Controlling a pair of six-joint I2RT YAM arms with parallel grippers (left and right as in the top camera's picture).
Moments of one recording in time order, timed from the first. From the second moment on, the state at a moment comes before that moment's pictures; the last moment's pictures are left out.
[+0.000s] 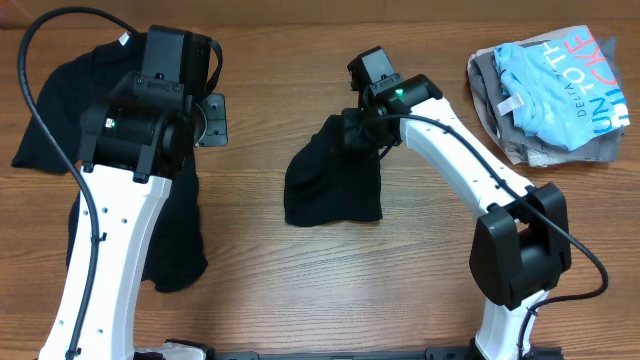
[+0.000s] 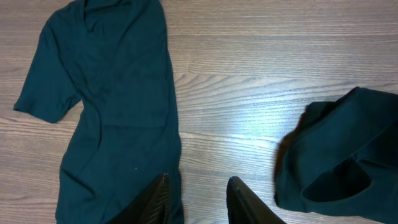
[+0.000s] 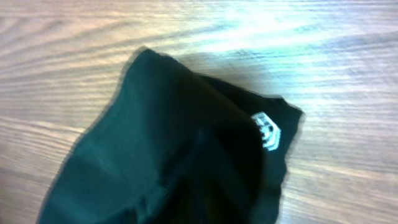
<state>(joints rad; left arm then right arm) -0.23 1.51 1.81 -1.30 -0.27 -0.23 0.45 2.00 1.69 -0.90 -0.10 0.41</state>
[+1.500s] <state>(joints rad) -0.23 1.51 1.81 -1.30 -0.27 -0.23 0.53 2.14 1.89 -0.93 -0.37 0.39</state>
